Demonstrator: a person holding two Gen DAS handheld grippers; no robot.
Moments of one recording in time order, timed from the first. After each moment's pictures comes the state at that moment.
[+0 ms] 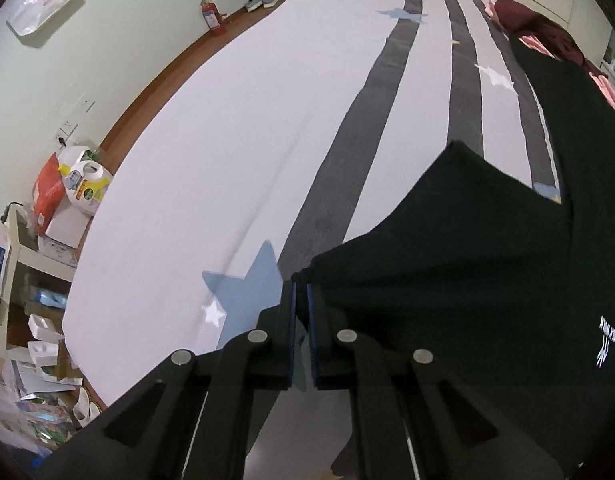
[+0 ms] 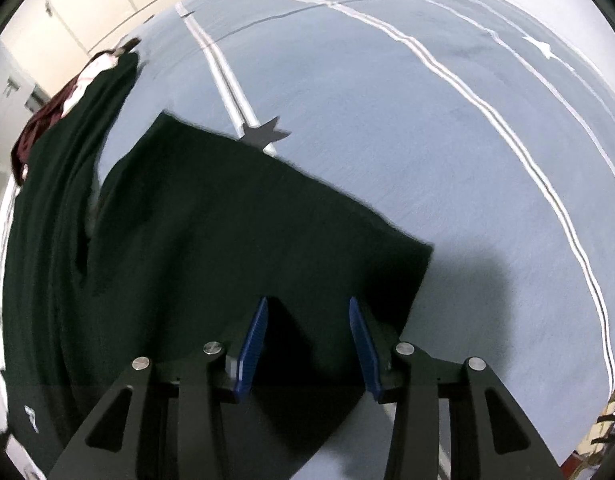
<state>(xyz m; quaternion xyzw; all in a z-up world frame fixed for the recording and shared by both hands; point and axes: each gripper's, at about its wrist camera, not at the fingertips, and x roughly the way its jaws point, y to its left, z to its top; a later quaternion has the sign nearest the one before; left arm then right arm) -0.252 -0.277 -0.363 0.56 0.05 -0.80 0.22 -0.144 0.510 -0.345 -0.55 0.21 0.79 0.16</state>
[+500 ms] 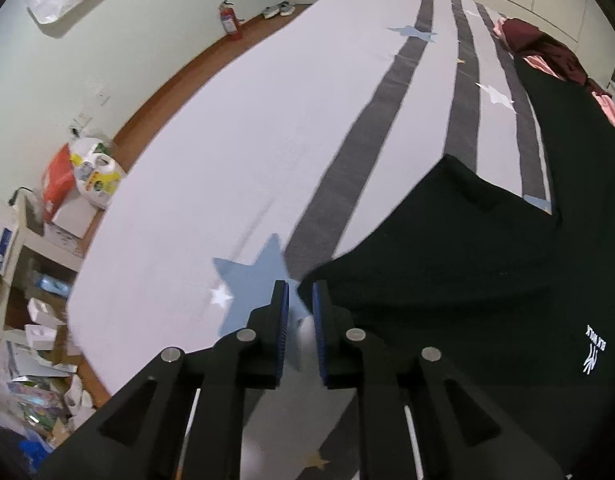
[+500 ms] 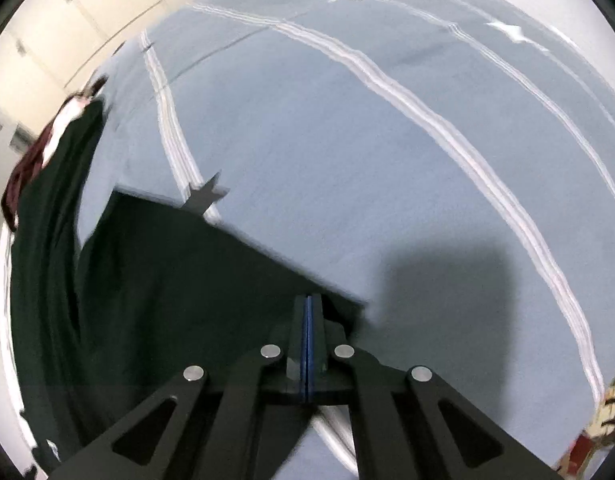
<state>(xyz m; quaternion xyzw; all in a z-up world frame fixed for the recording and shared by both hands) -0.228 -0.272 -0.344 0.54 0.06 -0.81 0.24 -0.145 0.581 -0.325 -0.53 0.25 0.78 0.20</state>
